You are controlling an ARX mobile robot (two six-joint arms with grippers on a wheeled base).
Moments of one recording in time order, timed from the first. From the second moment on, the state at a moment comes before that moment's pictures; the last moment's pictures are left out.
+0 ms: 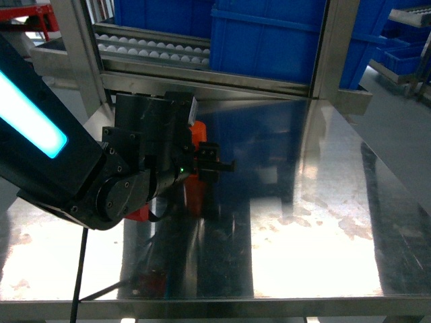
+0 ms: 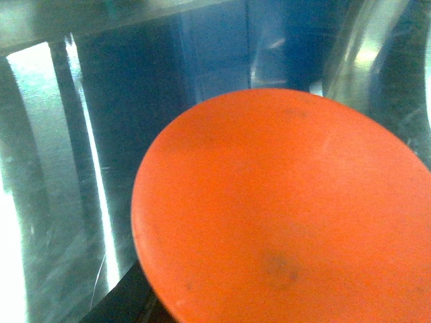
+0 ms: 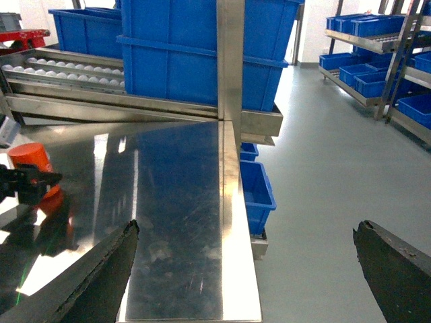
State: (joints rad) left arm -0.36 2.35 1.22 0.76 -0.11 -0.08; right arm 0.00 0.00 0.01 -0.01 0.00 0.00
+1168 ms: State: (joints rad) left arm -0.47 0.24 0.23 0.00 -0.49 -0.02; right arm 0.00 0.00 0.01 -0.01 0.00 0.00
